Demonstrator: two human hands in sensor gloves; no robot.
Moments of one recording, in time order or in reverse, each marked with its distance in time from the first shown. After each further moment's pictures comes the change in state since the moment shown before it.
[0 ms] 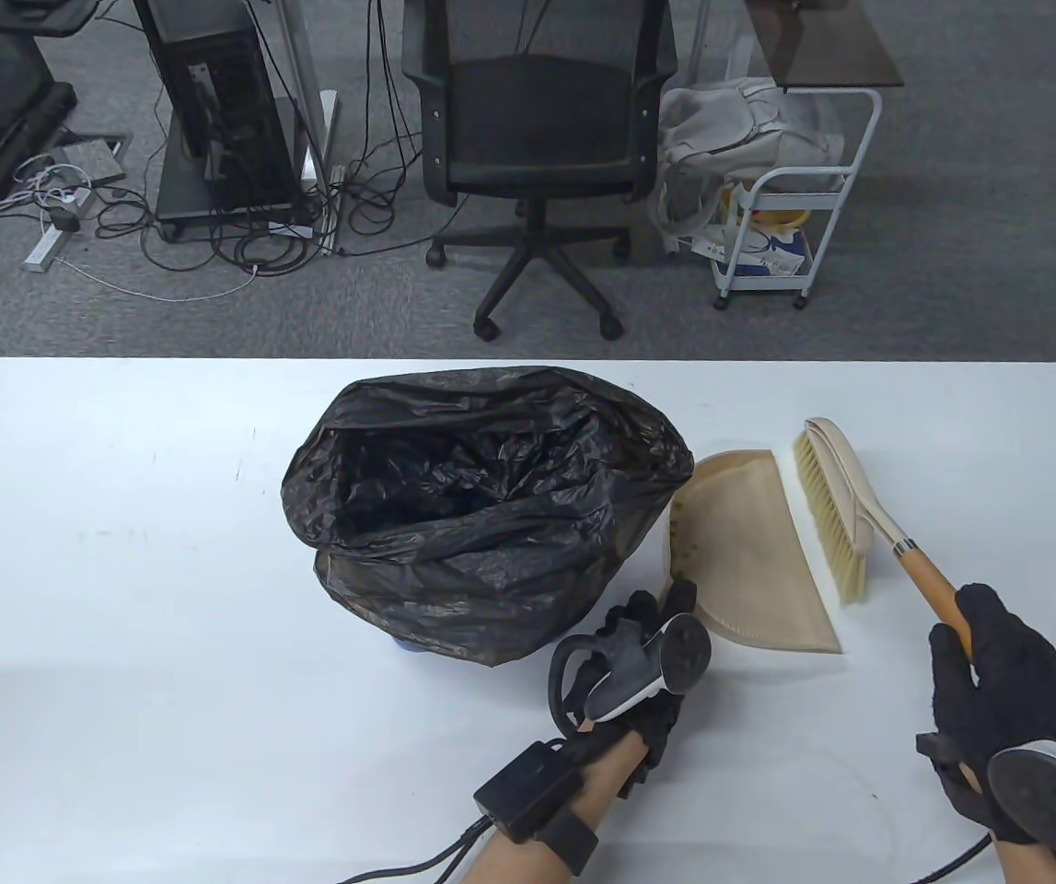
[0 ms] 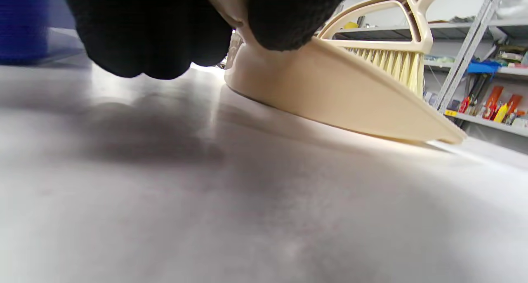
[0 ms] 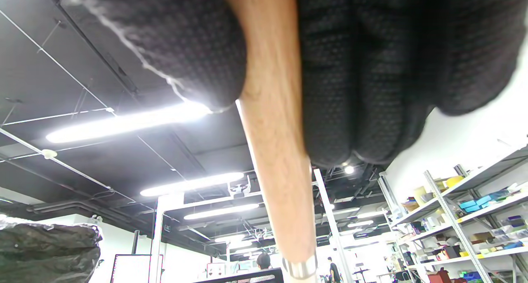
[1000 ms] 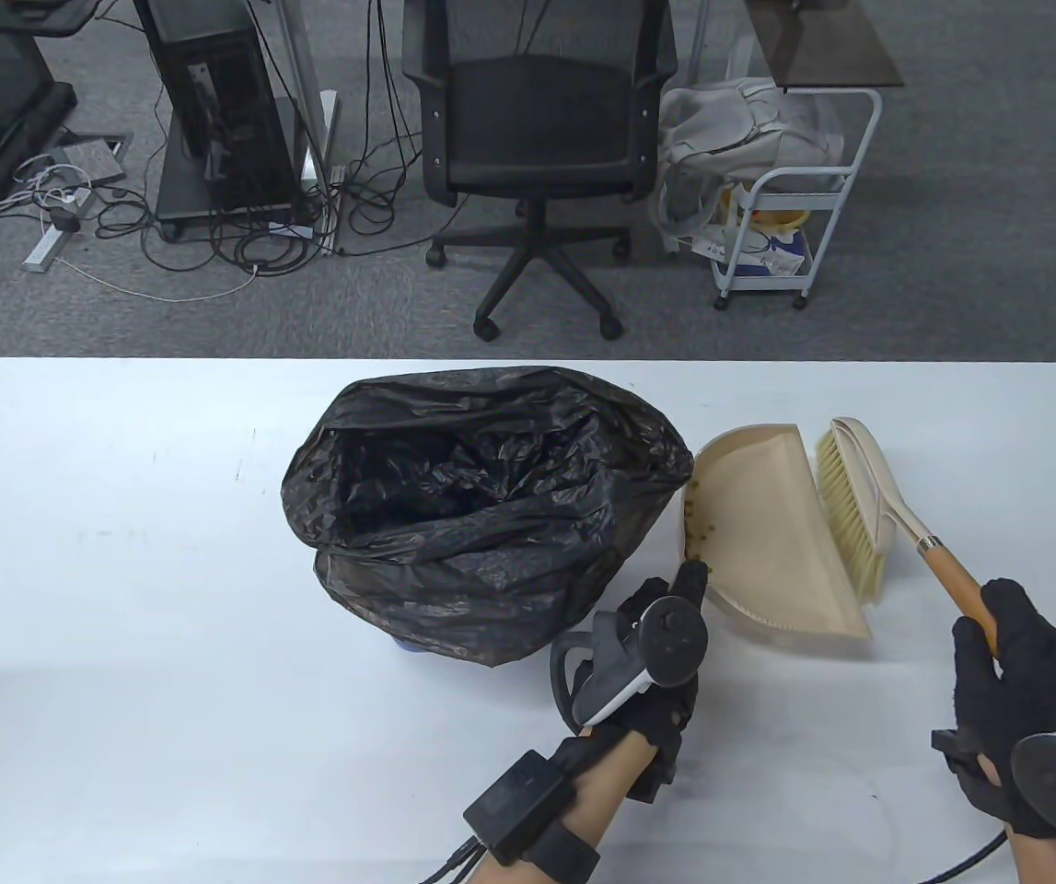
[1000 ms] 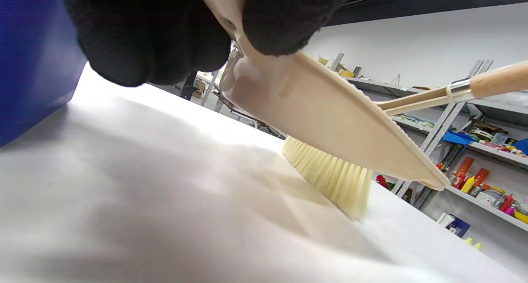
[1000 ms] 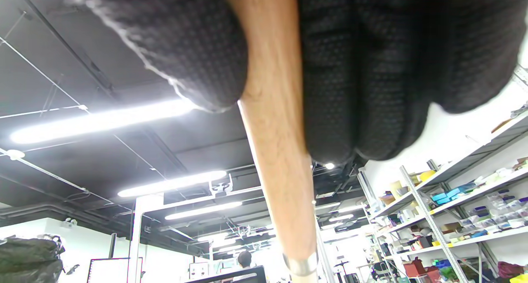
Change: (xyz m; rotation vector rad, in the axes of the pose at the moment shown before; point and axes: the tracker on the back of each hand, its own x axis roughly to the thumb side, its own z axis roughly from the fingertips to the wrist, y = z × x) left_hand 0.014 0.064 0.027 0.085 -0.014 0.183; right_hand -0.013 -0.005 -0.007 0.011 0.075 0.014
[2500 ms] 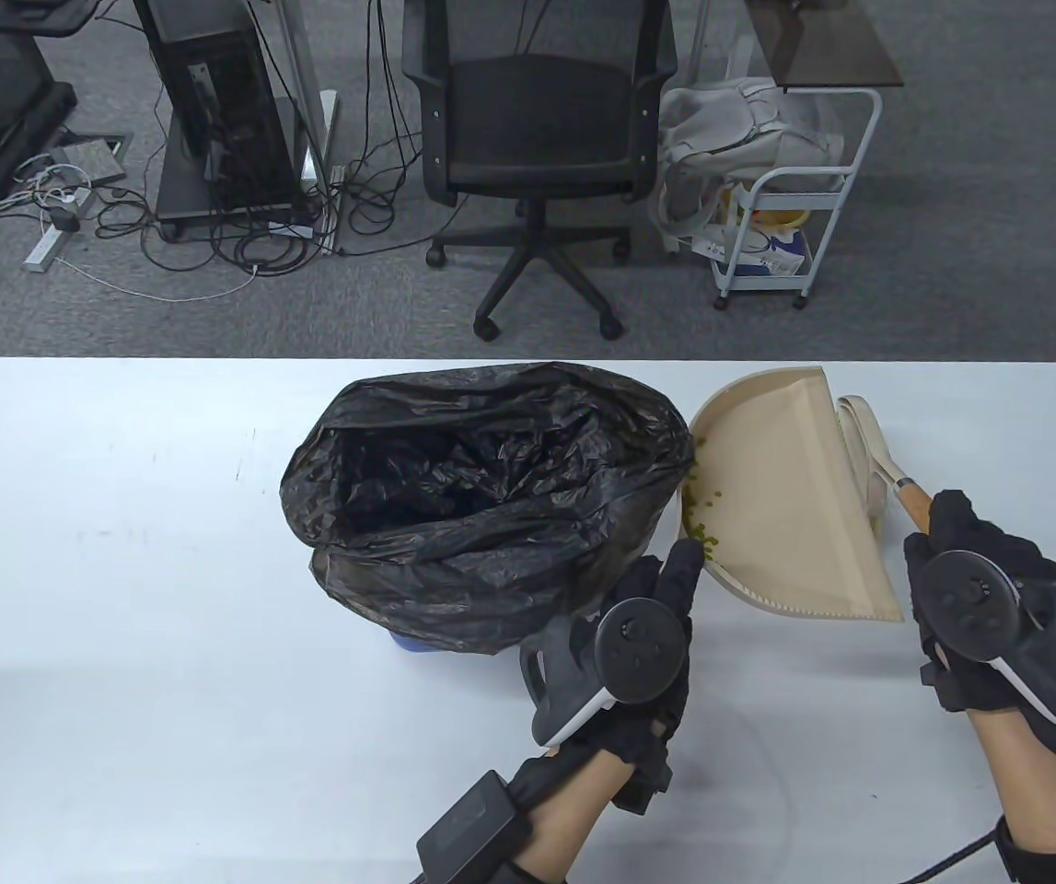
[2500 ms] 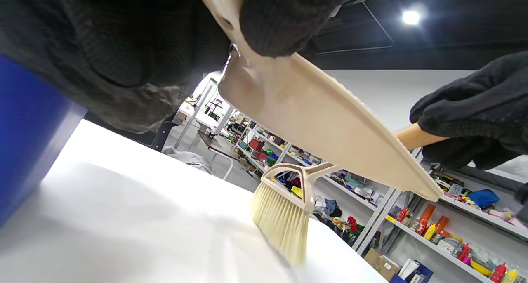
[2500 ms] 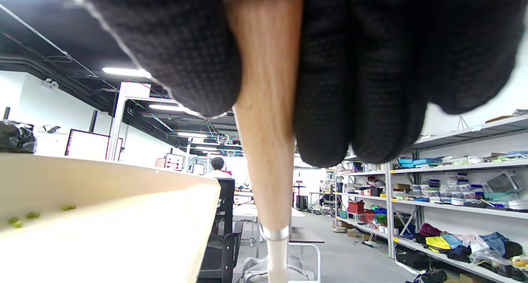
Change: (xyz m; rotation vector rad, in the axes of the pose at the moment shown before) left_hand 0.015 0.077 0.038 0.123 -0.066 0.103; right_hand 0.062 0.020 -0.091 0.345 -0.015 0.306
